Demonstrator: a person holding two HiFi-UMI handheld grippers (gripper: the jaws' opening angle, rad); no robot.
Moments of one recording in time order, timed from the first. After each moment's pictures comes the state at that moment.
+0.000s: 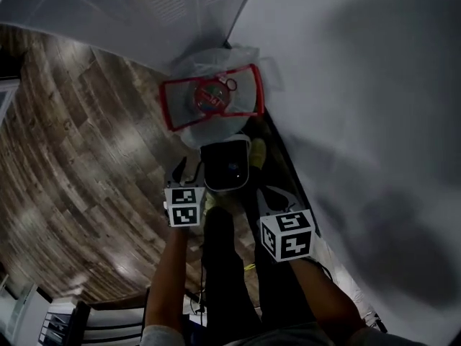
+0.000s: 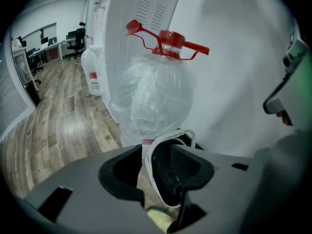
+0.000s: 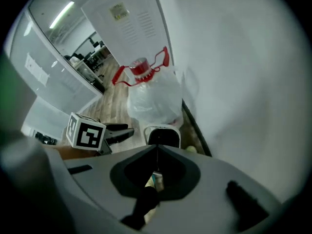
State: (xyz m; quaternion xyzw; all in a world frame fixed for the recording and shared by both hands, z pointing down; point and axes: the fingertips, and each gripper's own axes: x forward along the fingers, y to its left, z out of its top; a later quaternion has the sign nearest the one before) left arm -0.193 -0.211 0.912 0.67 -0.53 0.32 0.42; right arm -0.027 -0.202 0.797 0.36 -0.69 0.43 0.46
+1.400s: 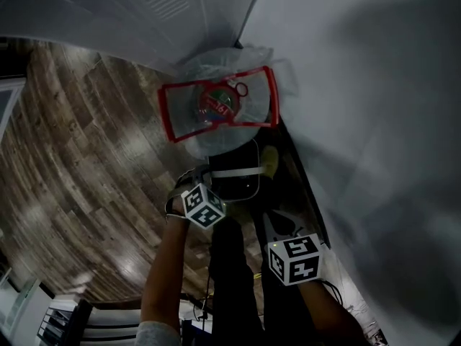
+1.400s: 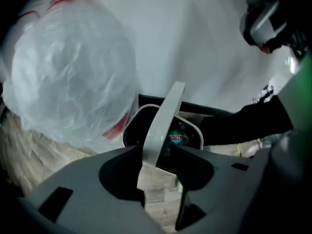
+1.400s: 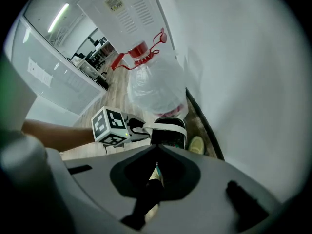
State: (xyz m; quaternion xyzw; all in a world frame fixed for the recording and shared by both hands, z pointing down) left arm -0.133 -0.172 0.993 0.78 -0.22 0.52 0.27; right arm -0.020 -0.164 0.831 0.32 -0.69 0.46 0.46
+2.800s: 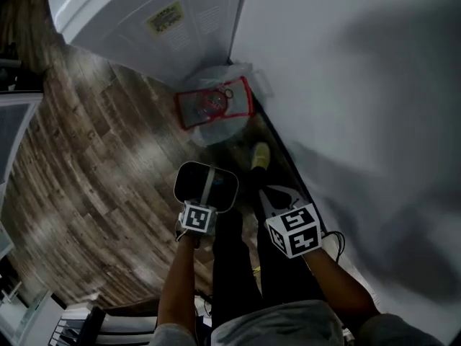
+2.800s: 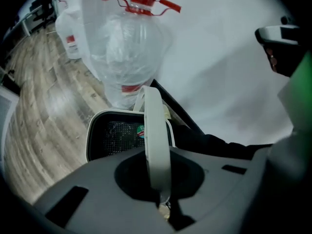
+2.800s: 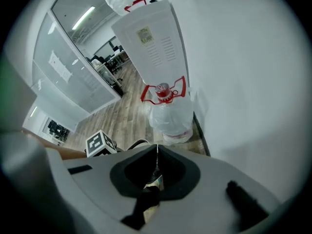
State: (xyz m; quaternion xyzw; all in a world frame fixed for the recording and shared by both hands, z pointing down) left arm -0.166 -0.067 0.879 0.62 -0.33 0.47 0.53; right arm -0.032 -0.200 0.696 0.30 -0.76 0.39 0.43
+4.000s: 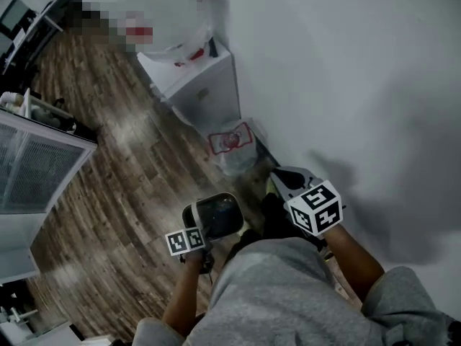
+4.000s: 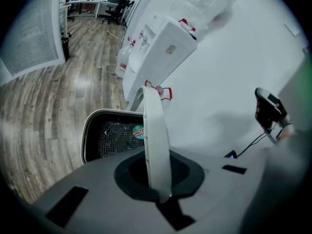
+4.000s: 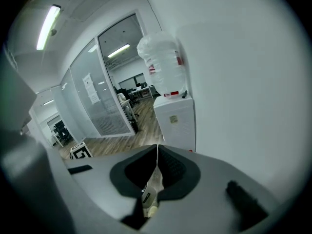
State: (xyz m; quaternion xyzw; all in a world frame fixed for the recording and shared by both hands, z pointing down) left arm -0.213 -0.033 0.549 0.56 -0.50 0.20 0.63; right arm -0.023 -0.215 0.355 0.32 -0.88 0.25 0.26
